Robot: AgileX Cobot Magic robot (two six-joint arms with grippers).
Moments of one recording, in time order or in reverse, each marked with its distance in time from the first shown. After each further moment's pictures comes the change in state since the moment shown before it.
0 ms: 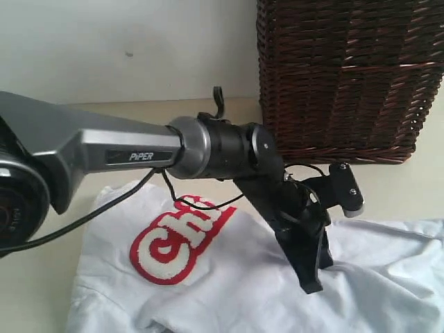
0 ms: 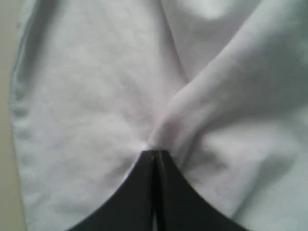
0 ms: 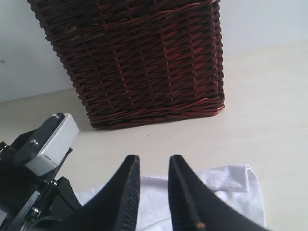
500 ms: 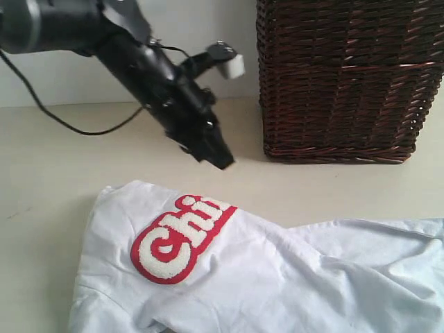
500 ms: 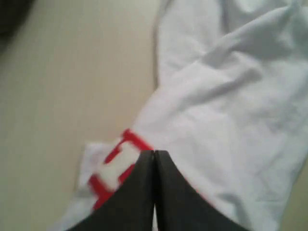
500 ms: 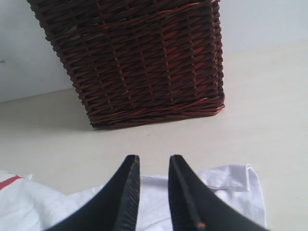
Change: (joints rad) left arm 0.379 -0.335 0.074 0.035 0.371 -0.175; right arm 0.000 0.000 0.000 0.000 0.000 0.000
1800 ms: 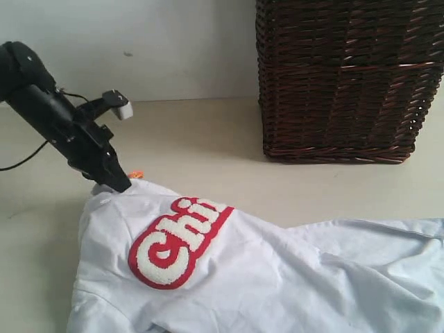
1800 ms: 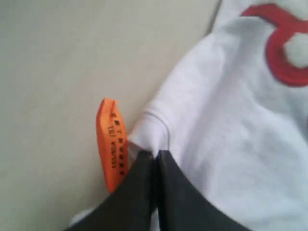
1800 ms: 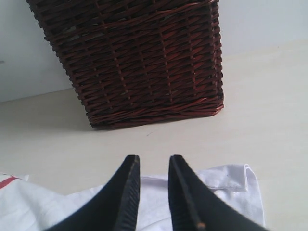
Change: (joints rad) left arm 0.323 0.067 0.185 0.092 -0.071 0.140; right arm 0.000 0.000 0.000 0.000 0.000 0.000
